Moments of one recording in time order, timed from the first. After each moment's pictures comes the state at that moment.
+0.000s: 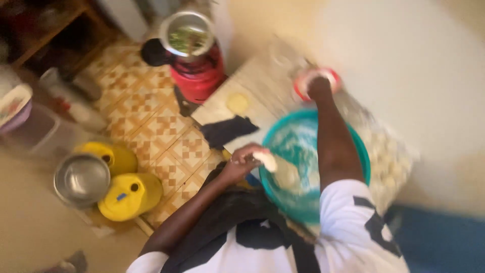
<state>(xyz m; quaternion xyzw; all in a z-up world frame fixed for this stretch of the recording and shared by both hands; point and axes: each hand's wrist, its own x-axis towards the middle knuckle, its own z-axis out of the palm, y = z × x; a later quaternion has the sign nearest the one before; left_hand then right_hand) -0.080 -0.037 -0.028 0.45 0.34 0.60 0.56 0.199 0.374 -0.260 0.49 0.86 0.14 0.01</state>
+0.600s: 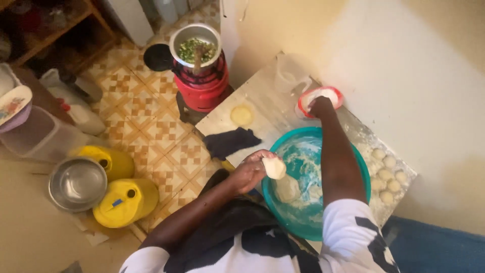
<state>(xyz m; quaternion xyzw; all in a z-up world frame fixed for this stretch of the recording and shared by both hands) -0.068 -0.011 -0.039 0.18 0.16 0.58 0.78 0.180 0.339 -0.194 0.44 0.82 0.19 0.31</state>
